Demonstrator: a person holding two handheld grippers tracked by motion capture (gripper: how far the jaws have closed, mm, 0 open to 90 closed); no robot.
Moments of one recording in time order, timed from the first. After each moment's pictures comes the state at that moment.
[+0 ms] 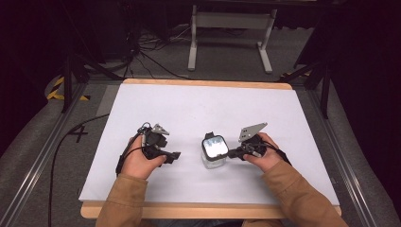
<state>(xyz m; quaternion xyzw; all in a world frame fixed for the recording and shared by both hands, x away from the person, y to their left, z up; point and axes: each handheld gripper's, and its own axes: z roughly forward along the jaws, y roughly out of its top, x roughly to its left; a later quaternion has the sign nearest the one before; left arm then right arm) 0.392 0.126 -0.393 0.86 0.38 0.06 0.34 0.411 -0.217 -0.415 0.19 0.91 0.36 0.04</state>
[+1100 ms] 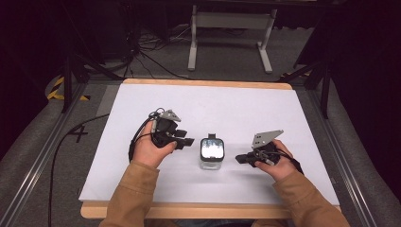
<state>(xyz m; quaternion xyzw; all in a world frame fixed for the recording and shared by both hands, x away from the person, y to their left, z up) 0.412 0.094 -0.350 0.85 0.32 0.02 0.41 0.378 -0.250 -0.403 0.21 0.90 0.38 0.06</state>
